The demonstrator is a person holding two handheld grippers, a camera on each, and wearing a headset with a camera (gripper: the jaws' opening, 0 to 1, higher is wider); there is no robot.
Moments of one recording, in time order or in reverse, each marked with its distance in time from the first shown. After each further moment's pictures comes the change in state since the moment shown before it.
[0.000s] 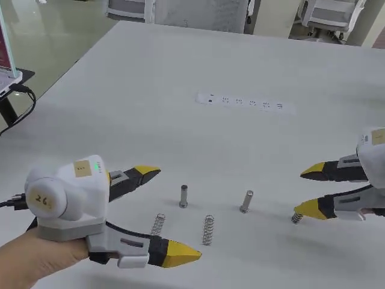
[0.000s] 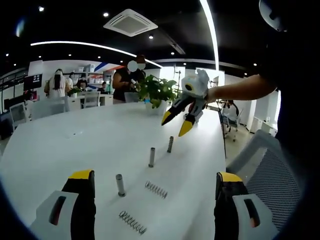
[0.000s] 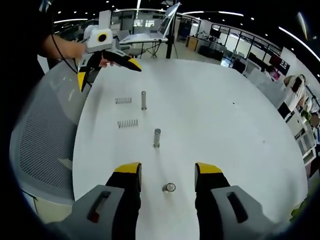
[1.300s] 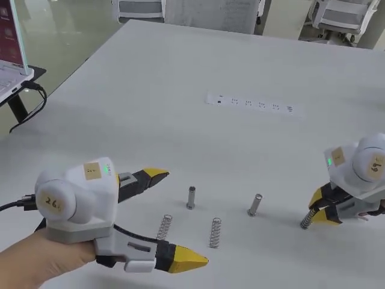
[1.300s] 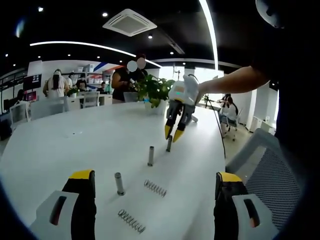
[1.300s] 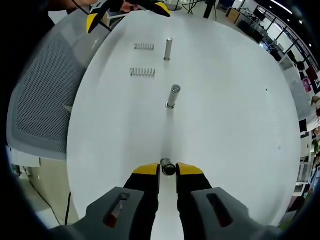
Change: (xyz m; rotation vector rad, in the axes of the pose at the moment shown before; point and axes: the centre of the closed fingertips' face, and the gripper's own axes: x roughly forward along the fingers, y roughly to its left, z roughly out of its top) left arm -0.002 -0.001 -0.003 0.003 0.000 -0.005; right arm 0.023 0.004 -0.052 -0.255 0.399 0.193
